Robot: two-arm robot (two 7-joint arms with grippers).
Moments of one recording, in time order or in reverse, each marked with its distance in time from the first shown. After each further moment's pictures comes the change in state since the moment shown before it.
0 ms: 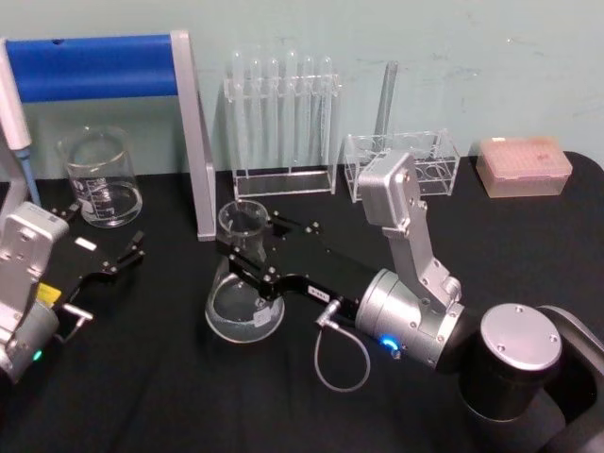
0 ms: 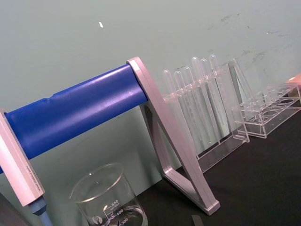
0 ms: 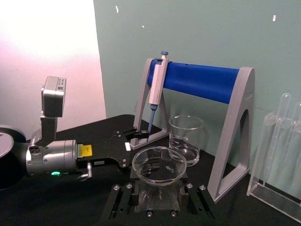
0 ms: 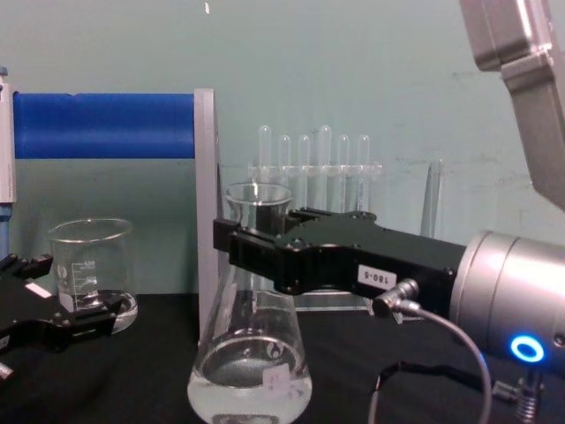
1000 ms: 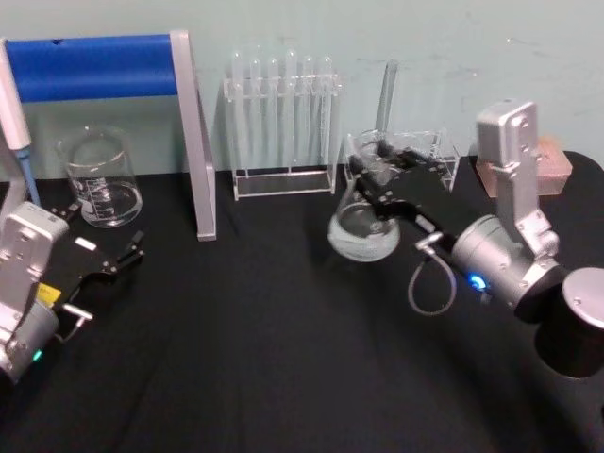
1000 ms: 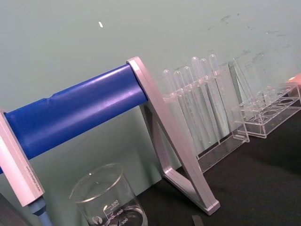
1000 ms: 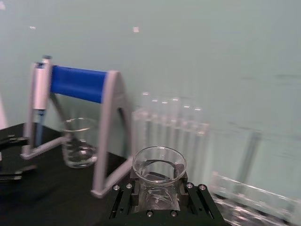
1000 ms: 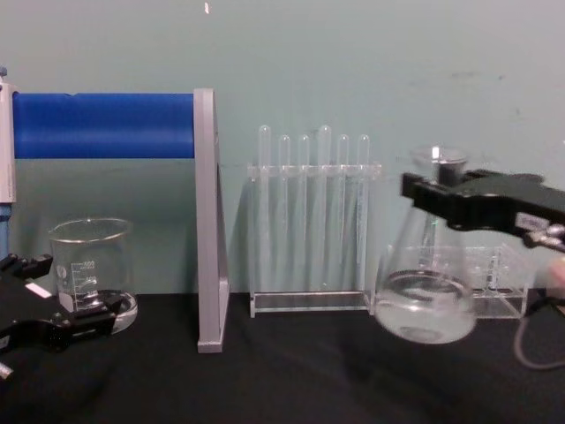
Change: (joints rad) left arm 0.000 0.000 0.000 0.000 0.000 0.000 0.000; right arm 0.016 0.037 0.191 0.068 -0.015 -0.032 -0.156
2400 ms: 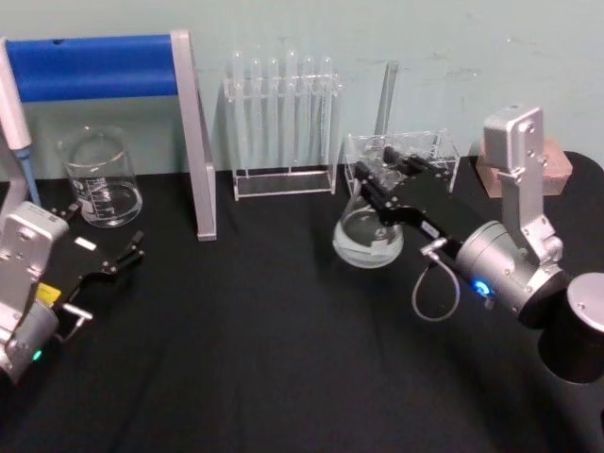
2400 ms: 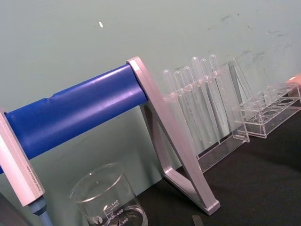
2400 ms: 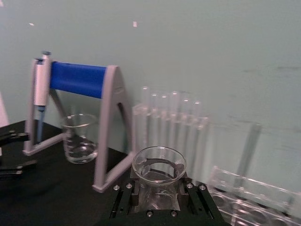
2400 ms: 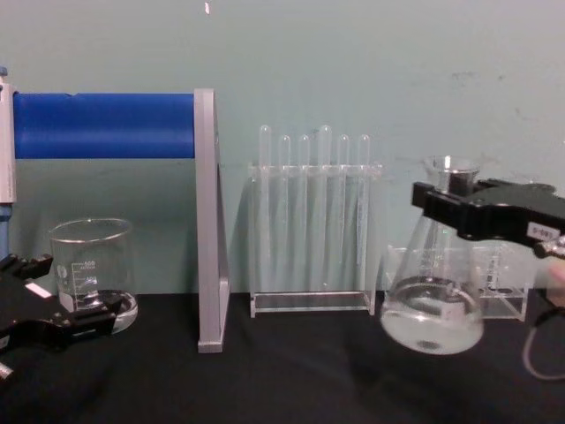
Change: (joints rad) left arm 0.000 0.000 0.000 0.000 0.000 0.000 0.000; right arm -0.024 -0.032 0.051 0.002 -0.036 0.014 0.039
